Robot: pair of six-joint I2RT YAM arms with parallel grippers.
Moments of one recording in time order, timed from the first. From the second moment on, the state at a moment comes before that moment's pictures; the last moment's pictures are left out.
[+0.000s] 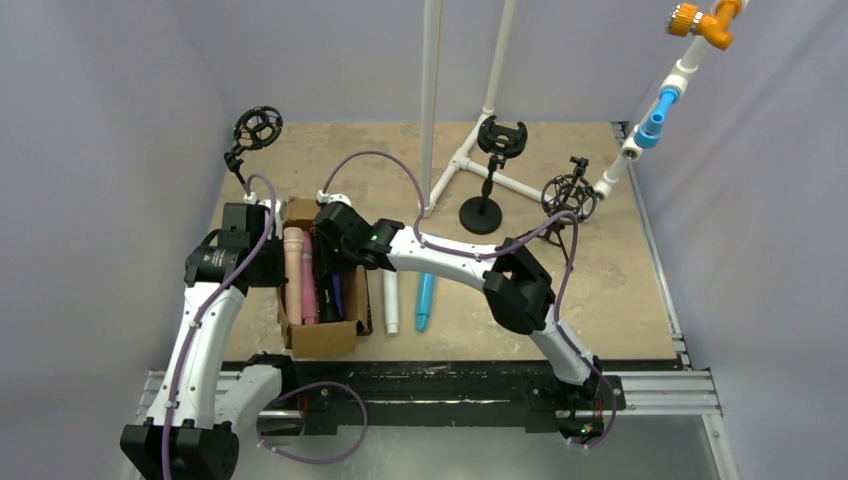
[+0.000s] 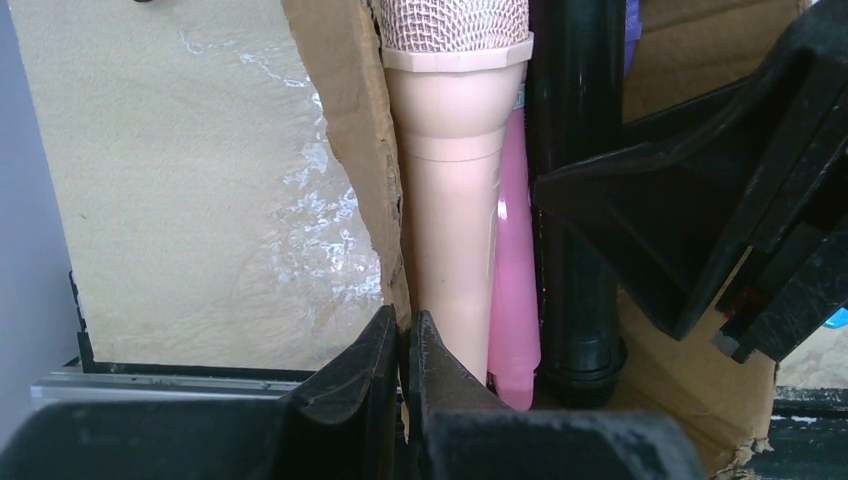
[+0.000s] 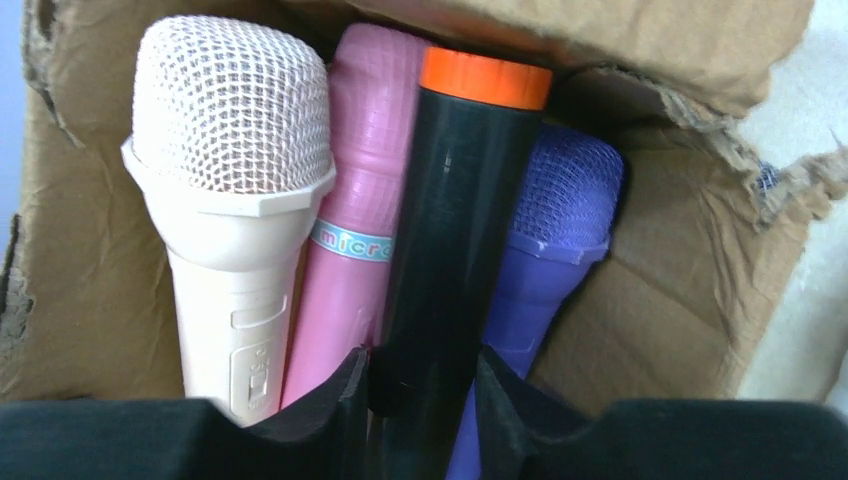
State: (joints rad) left arm -0.04 0.92 0.98 -1.07 -0.06 -0.07; right arm 1.11 2.22 1.92 -0.46 0.06 0.70
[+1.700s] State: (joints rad) left arm -0.04 0.90 0.99 -1.08 -0.10 -0.06; right arm 0.69 1.58 1.01 -0.79 0.49 0.47
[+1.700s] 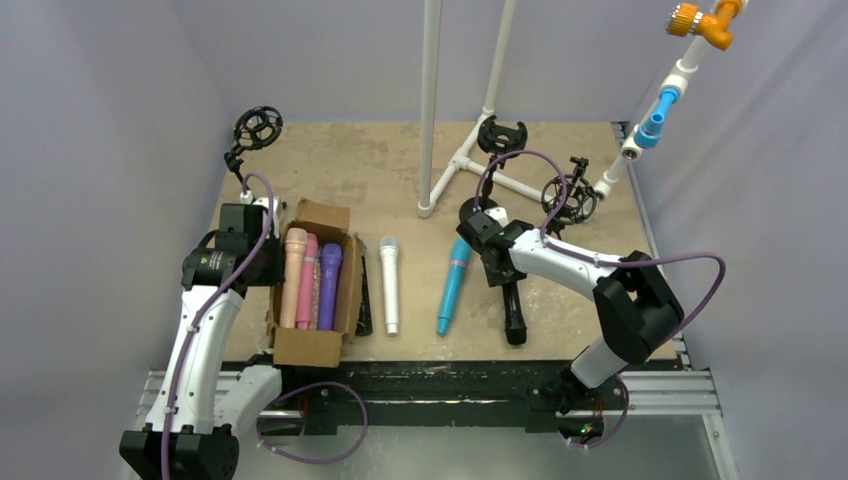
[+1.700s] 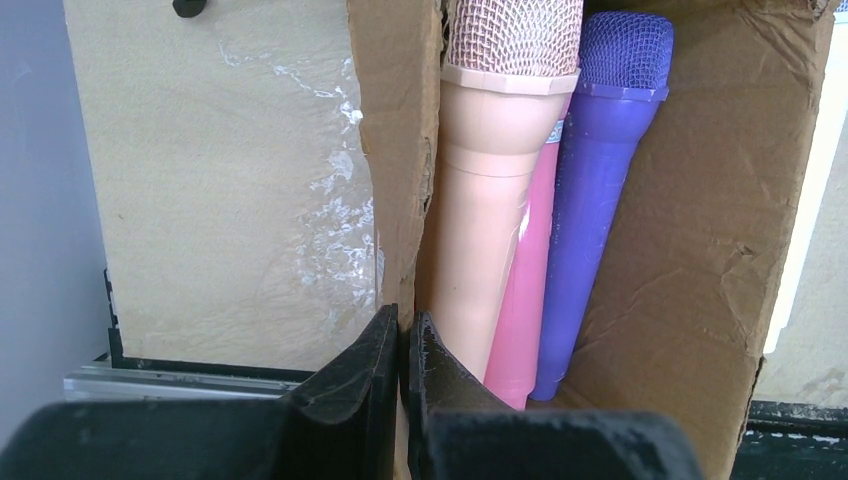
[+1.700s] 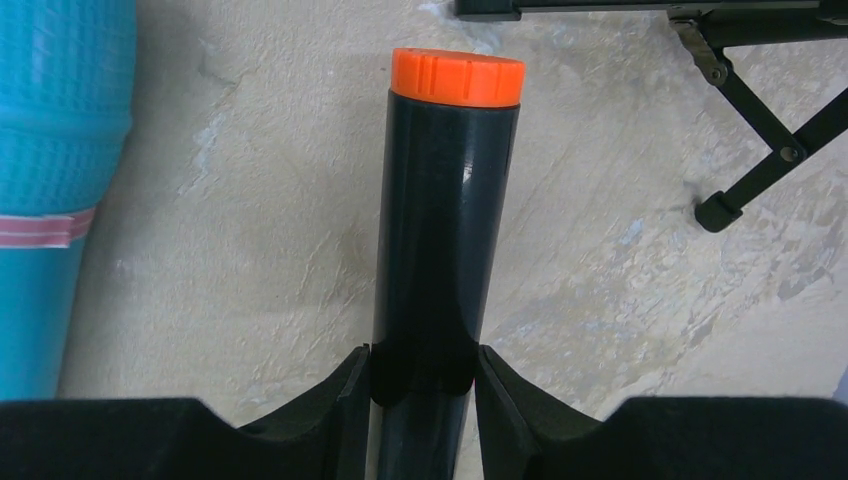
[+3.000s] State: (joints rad) left arm -0.04 0.89 1.02 -1.10 -0.08 -0.07; right arm 1.13 2.06 1.90 -0.54 0.05 0.60
